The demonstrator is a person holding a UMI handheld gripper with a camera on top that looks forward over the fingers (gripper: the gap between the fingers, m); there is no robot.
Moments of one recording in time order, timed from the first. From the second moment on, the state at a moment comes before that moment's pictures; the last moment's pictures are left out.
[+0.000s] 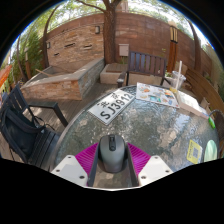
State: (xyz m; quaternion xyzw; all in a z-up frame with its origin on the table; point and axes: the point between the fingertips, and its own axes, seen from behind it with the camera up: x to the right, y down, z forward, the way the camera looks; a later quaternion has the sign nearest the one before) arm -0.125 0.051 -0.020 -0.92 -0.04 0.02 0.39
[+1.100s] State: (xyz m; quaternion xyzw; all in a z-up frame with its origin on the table) arm 0.322 -0.084 -0.014 -0.92 0.06 -0.03 0.38
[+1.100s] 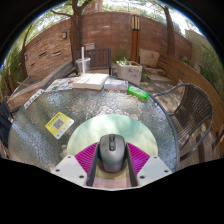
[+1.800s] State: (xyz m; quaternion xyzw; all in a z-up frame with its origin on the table) arm 0.256 -0.294 0.178 -0.89 0.04 -0.09 0.45
